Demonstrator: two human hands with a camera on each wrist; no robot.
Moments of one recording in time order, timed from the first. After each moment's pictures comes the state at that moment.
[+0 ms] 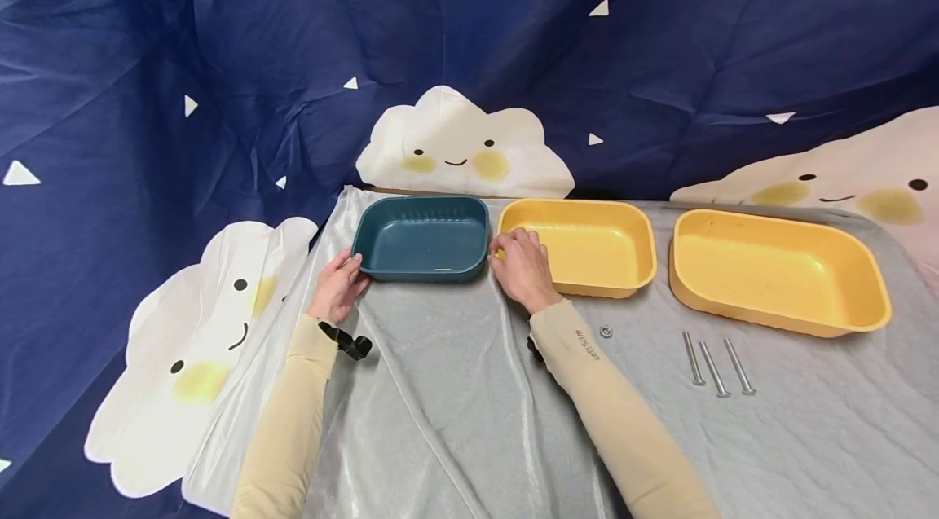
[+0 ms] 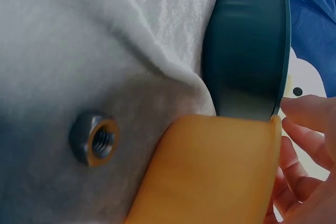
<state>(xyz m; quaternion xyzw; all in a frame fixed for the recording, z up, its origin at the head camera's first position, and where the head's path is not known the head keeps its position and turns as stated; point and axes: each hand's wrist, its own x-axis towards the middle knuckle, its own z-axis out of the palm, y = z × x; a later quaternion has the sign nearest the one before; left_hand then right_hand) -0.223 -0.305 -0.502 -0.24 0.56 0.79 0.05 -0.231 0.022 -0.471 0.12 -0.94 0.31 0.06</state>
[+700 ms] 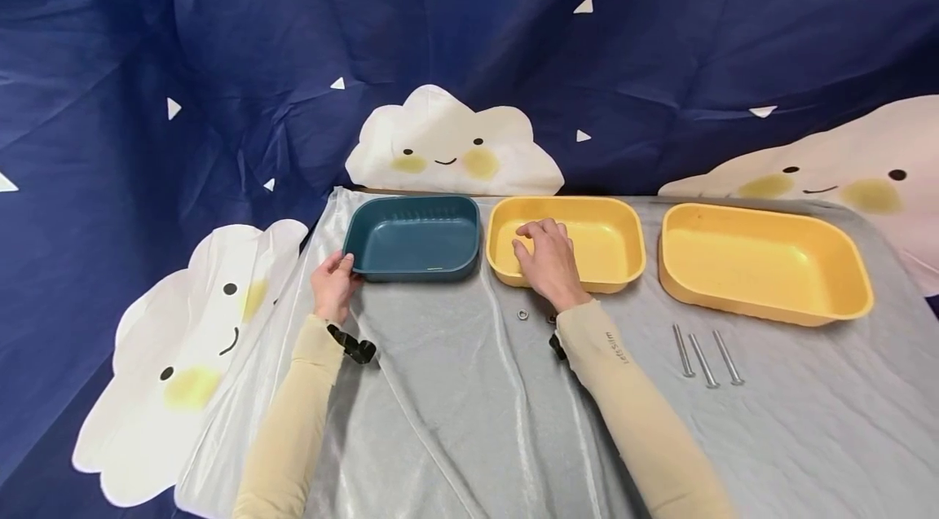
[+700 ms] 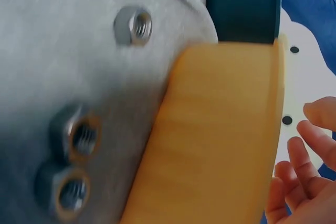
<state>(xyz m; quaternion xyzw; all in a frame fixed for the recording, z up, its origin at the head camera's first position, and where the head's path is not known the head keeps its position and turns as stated) -0.220 -0.278 -0.497 -0.29 0.61 0.73 -0.08 -0.229 0.071 -0.467 0.09 -0.92 0.36 0.10</state>
